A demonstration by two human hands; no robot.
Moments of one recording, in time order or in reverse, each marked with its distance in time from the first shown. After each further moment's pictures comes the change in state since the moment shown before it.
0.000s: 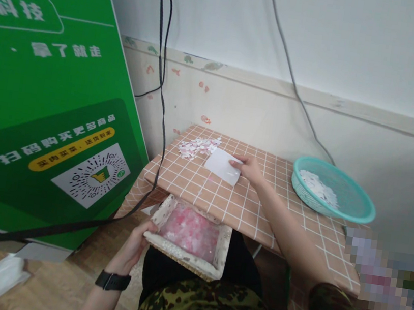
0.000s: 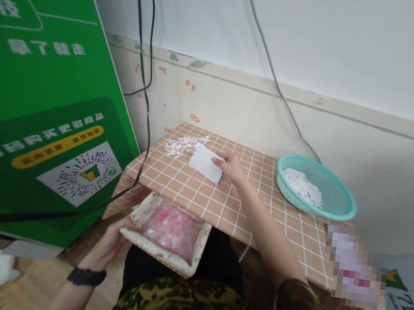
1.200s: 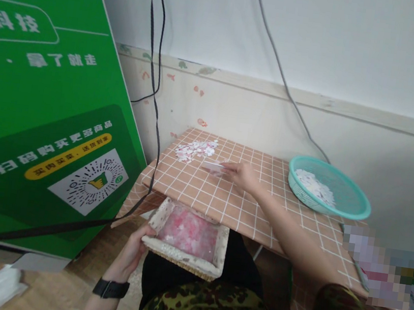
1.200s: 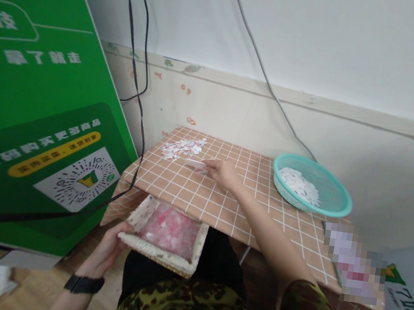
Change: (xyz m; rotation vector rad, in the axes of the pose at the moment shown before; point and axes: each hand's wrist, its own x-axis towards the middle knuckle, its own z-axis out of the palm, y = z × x) left_hand -0.003 0.002 0.003 0.007 0.026 0.012; right_hand -0.025 -0.023 -0.001 -0.472 -0.110 -0.369
